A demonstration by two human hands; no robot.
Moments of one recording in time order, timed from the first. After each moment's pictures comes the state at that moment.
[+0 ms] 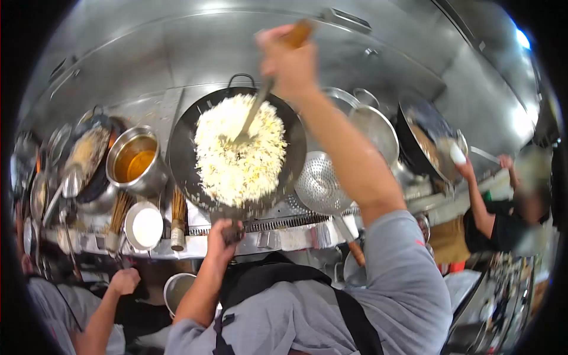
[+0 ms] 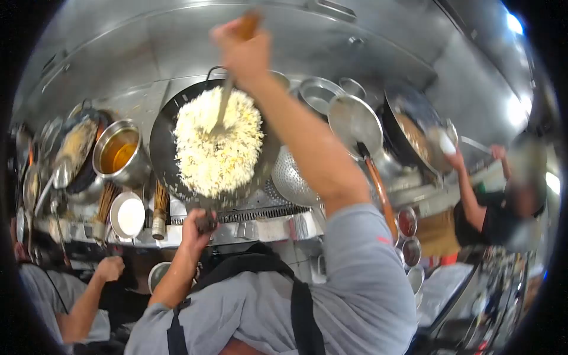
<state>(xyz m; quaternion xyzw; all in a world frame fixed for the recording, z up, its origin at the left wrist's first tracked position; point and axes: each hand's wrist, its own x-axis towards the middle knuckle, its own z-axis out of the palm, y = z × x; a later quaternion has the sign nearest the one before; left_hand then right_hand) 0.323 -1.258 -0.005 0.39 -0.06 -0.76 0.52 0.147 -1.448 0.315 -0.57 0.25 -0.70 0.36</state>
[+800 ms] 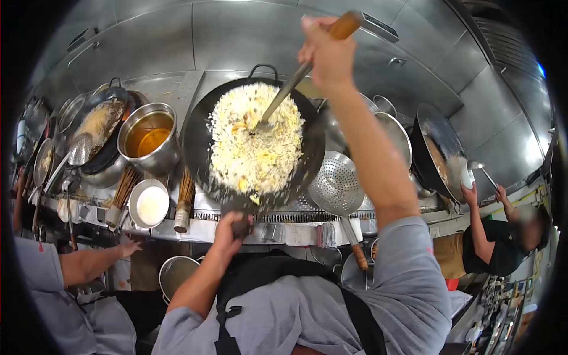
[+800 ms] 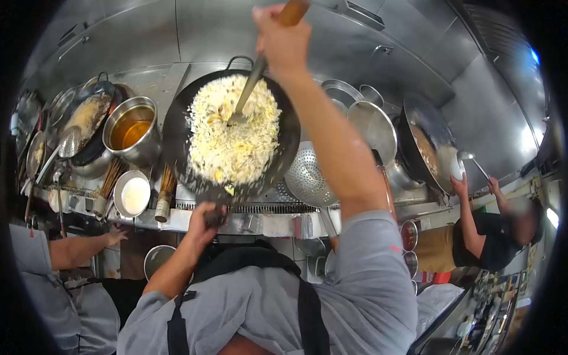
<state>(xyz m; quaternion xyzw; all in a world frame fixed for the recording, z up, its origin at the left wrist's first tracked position) 0.325 -1.245 -0.023 0.32 -0.09 -0.79 0.51 0.155 -1.432 0.330 -0.59 0.25 -0.69 0.33</state>
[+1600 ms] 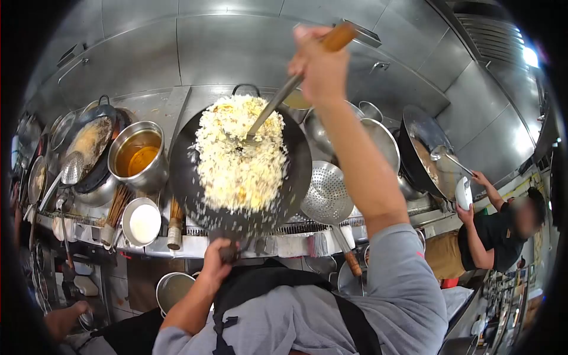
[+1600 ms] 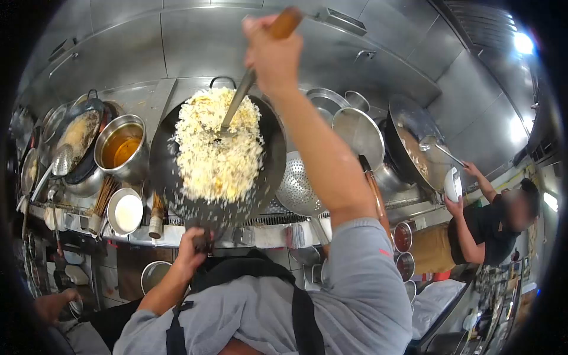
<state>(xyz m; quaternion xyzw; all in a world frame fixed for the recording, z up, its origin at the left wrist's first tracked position) 0.337 -1.224 -0.025 0.35 -0.11 -0.79 0.49 0.146 -1.420 0.341 -0.56 0.24 -0.72 0.33</state>
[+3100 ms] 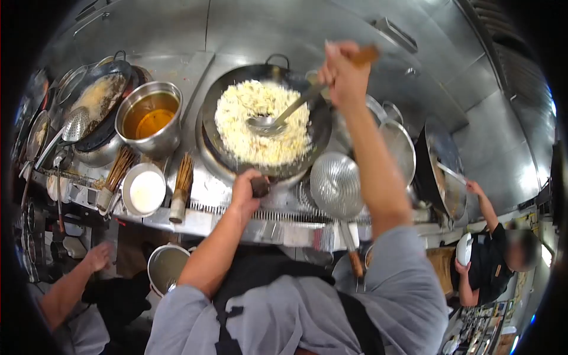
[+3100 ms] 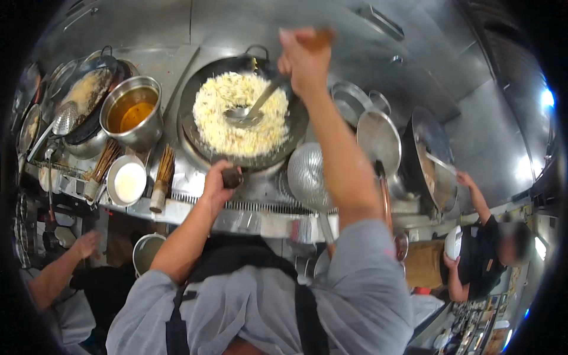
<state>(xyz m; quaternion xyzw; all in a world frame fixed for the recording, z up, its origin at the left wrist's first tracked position) 0.279 -1.348 -0.010 0.34 -0.03 -0.77 0.54 0.149 -1.473 0.272 -0.59 0.22 -0.65 0.41</state>
